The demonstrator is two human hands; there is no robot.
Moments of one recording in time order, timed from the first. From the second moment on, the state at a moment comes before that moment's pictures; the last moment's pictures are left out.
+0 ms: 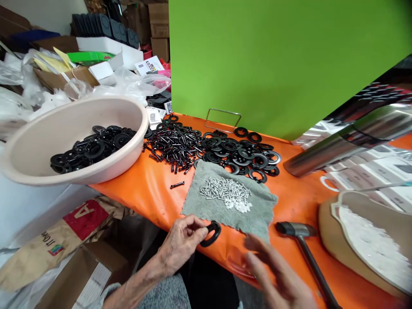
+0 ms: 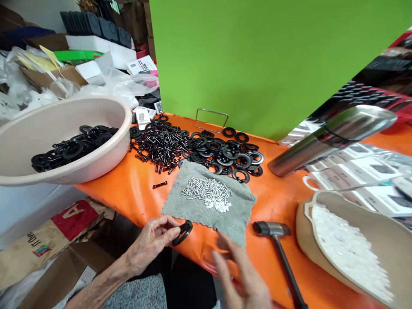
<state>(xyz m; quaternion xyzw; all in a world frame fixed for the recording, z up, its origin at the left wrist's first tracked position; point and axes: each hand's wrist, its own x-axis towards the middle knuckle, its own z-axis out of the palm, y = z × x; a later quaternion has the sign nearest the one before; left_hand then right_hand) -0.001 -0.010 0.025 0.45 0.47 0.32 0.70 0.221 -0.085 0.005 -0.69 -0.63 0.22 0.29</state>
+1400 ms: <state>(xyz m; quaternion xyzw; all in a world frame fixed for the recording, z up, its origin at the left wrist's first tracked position) -0.041 -0.006 0.034 0.47 0.51 0.30 0.65 0.156 -0.020 -0.008 -0.60 -0.71 0.13 0.34</state>
